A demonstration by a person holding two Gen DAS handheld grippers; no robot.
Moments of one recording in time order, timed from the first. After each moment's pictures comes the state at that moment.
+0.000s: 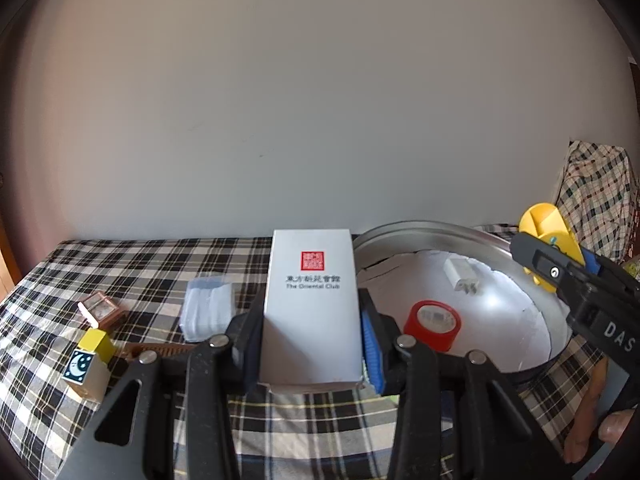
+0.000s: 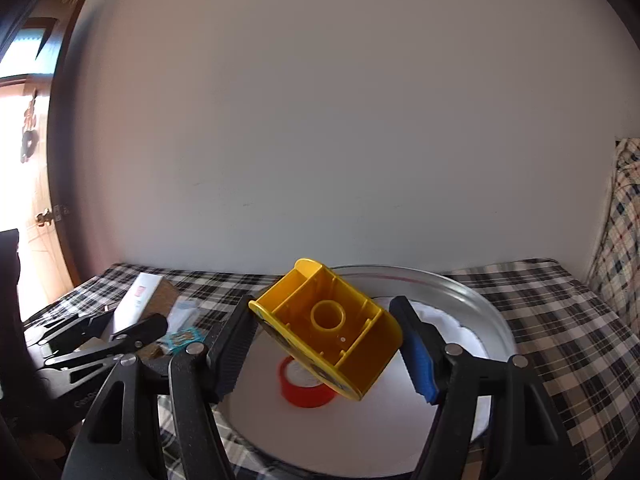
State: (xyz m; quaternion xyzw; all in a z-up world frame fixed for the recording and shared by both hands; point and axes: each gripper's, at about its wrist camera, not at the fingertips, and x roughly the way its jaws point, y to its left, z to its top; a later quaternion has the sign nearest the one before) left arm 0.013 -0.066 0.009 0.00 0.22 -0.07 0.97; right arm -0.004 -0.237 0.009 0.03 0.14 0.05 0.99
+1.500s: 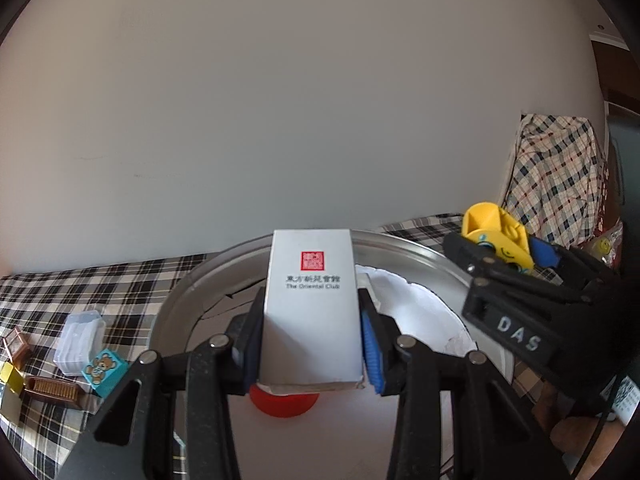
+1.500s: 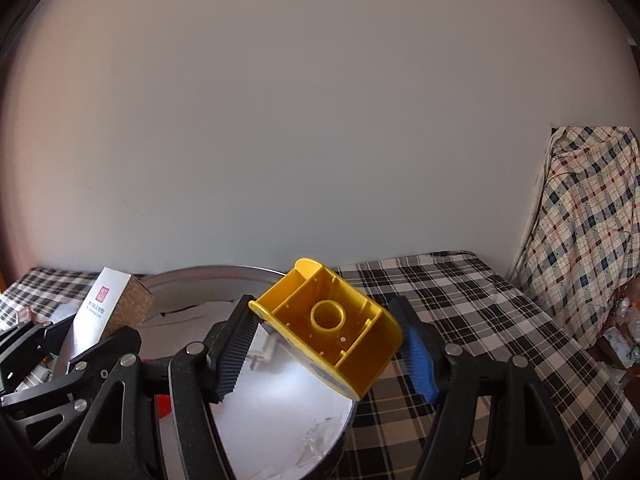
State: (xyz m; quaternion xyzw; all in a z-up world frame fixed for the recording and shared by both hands) left arm 0.047 -0.196 0.011 0.03 0.23 -0.16 0.96; right arm 0.013 -0.306 0.015 0.02 0.17 -0.09 0.98
